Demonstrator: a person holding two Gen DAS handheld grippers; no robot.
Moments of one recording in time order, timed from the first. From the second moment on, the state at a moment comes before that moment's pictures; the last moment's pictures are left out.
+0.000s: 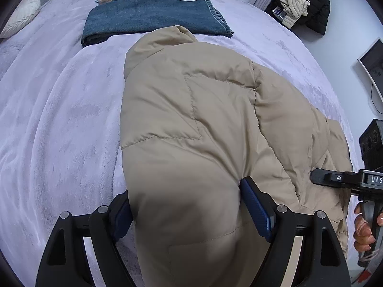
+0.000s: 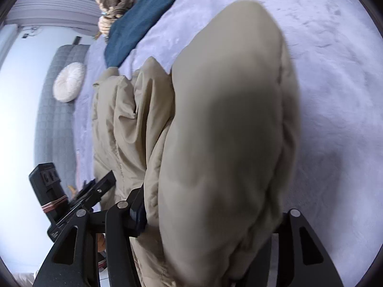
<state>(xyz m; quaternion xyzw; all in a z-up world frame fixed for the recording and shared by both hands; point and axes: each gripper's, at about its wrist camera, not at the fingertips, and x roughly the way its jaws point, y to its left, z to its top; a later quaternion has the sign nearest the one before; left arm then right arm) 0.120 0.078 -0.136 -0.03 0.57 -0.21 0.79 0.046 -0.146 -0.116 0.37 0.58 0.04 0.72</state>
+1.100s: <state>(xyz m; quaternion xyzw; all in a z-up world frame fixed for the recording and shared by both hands) 0.120 0.058 -0.107 0.04 0.54 -0.15 0.83 0.050 -0.120 -0.108 0.26 0.58 -0.05 0.77</state>
